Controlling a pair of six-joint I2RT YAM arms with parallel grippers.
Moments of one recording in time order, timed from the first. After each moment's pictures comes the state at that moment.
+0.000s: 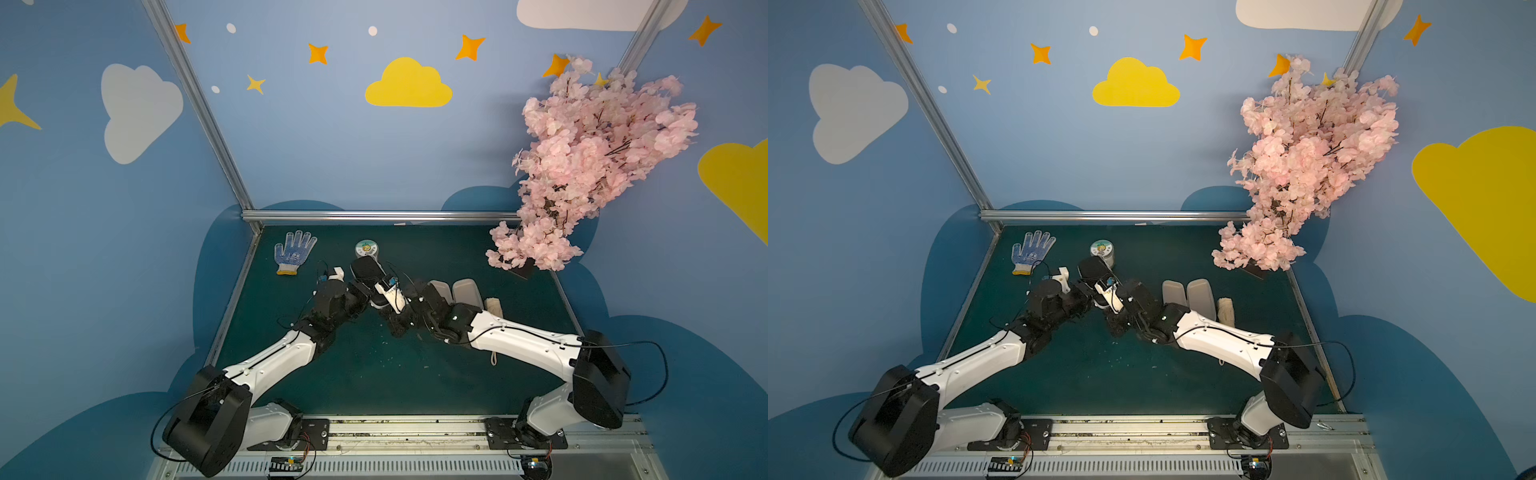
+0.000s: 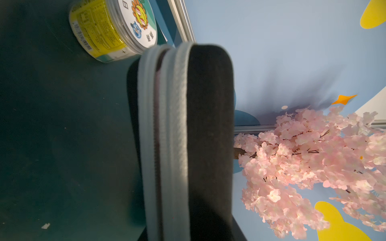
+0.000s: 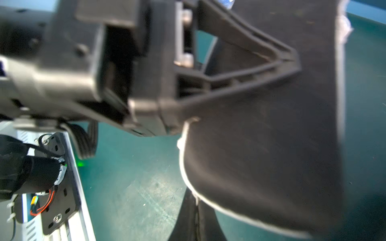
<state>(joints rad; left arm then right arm) -0.50 1.25 0.61 0.35 0.10 -1.35 1.03 1.53 1.10 -0.19 -0.08 0.16</state>
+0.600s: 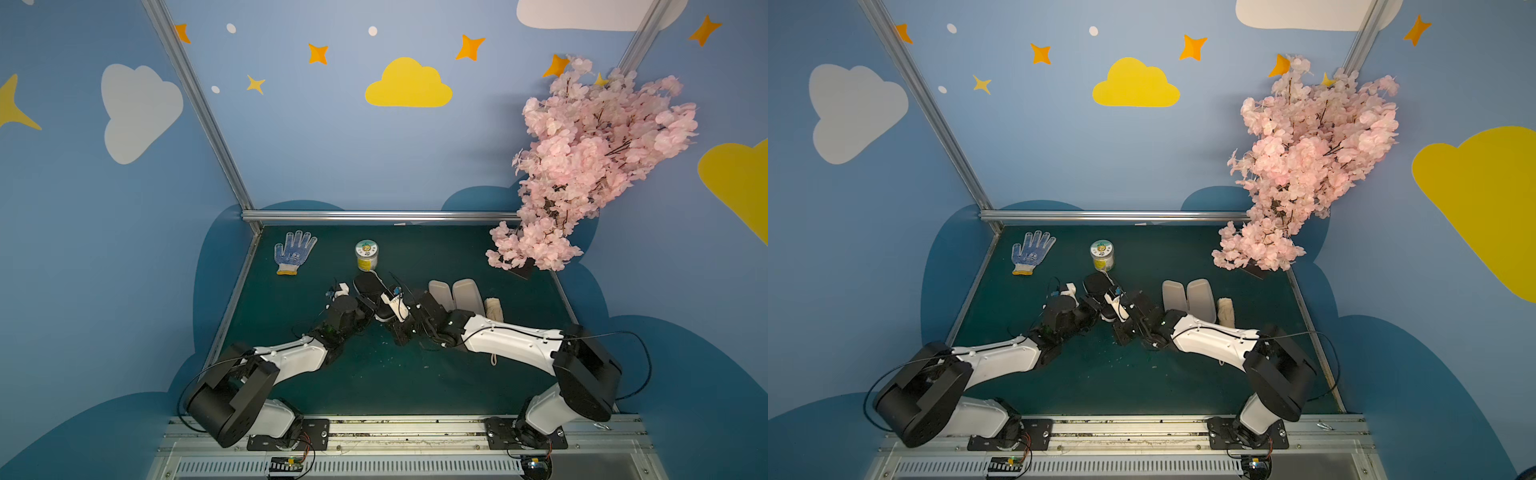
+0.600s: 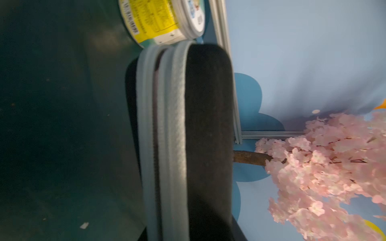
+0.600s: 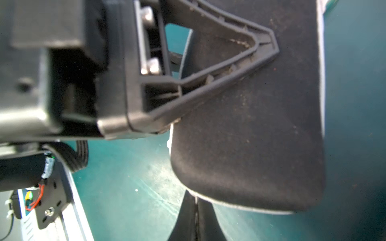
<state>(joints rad) -0.57 1.44 0.46 0.59 -0.01 -1.39 0.97 1.60 0.98 -0.13 -0.12 0.29</state>
